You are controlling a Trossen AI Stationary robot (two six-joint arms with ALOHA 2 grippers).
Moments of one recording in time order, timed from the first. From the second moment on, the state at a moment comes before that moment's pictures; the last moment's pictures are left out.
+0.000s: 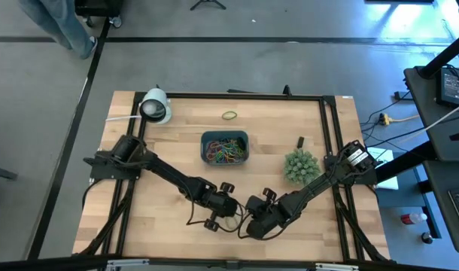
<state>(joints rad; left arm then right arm) -0.39 2.01 1.28 -0.27 -0.05 -0.02 0.59 1.95 1.20 -0.43 0.35 0.99</state>
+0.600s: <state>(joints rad) -0.22 1.63 1.27 -0.58 -0.11 0.06 0.59 1.95 1.20 -0.43 0.35 0.98</state>
